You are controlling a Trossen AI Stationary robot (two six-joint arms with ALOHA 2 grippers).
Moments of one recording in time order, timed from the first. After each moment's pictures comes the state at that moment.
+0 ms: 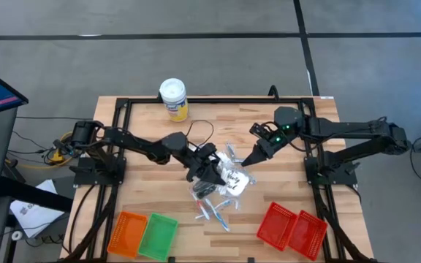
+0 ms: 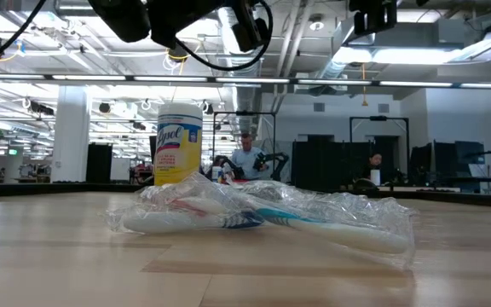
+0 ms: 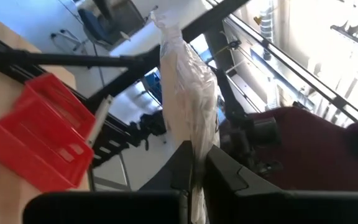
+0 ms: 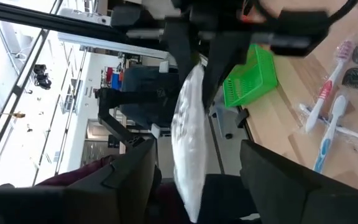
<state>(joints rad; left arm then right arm) -0.02 1.70 0.94 0.91 0.59 -1.03 -0.09 1.13 0.96 -0.14 -0.65 1.17</state>
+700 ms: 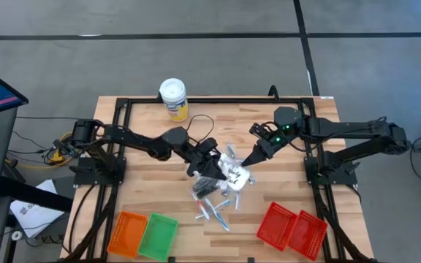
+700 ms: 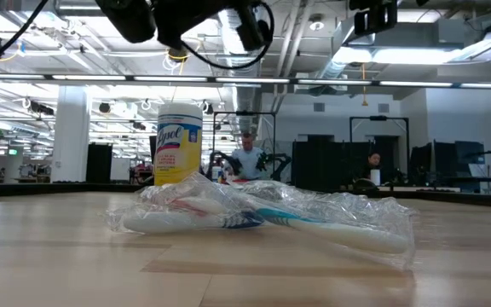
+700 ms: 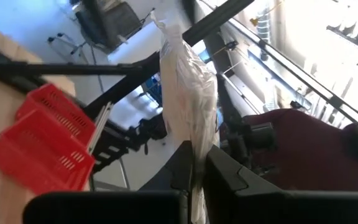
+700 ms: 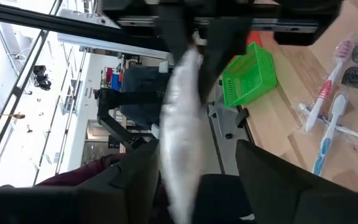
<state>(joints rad) 0.01 1.70 0.97 0.90 0.64 -1.03 -0.09 1.14 0.96 -0.14 -0.64 1.17</state>
